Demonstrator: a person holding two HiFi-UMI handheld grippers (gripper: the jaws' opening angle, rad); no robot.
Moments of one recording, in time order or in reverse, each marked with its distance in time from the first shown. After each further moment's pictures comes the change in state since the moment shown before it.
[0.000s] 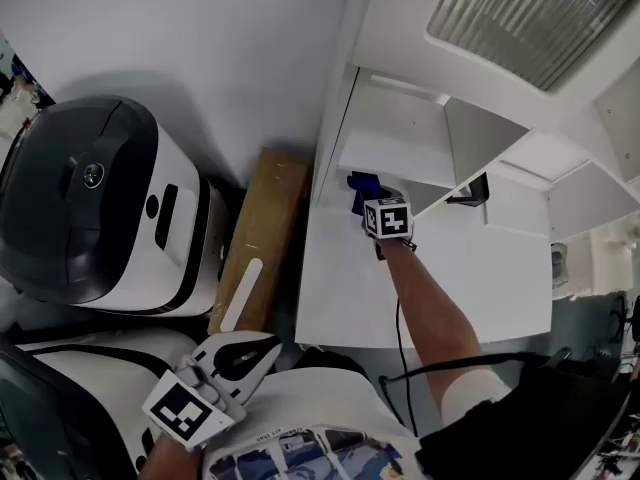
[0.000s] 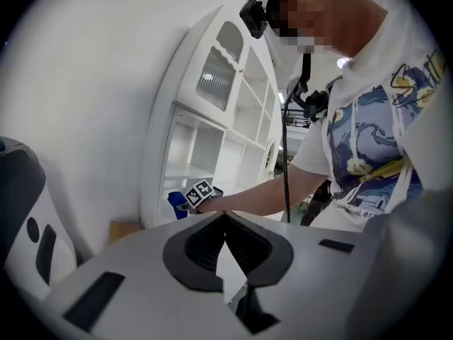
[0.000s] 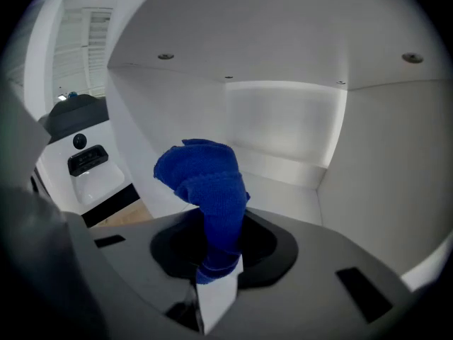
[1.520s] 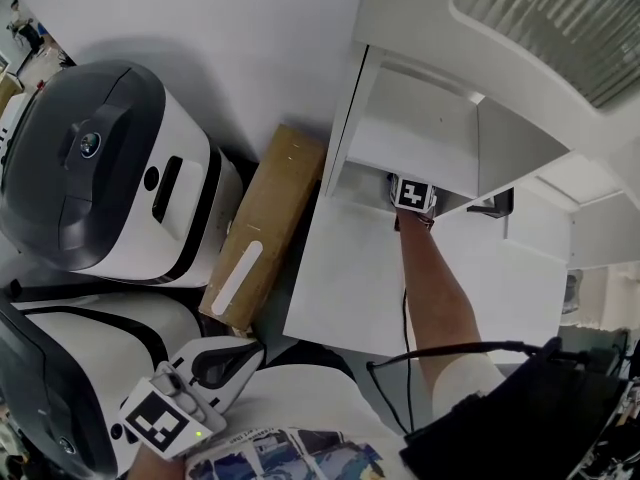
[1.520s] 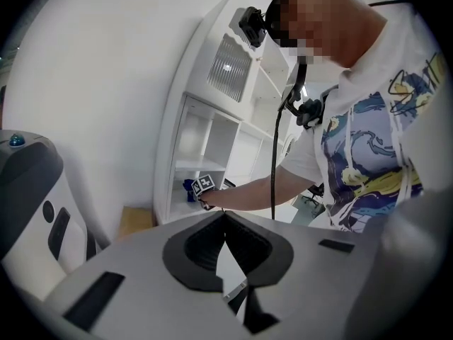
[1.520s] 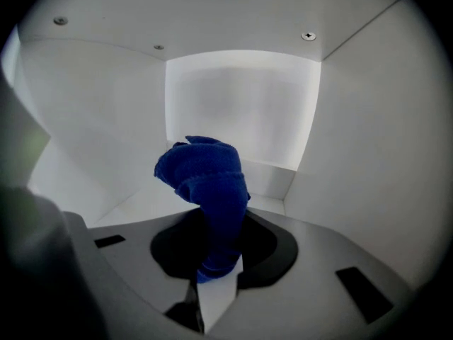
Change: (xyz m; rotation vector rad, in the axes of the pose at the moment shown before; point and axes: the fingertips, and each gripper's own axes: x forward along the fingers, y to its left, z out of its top) left arm 0.009 -0.004 -0.005 -0.105 0.081 0.152; right arm 0.057 -0.097 0.013 0.024 -0.038 -0.248
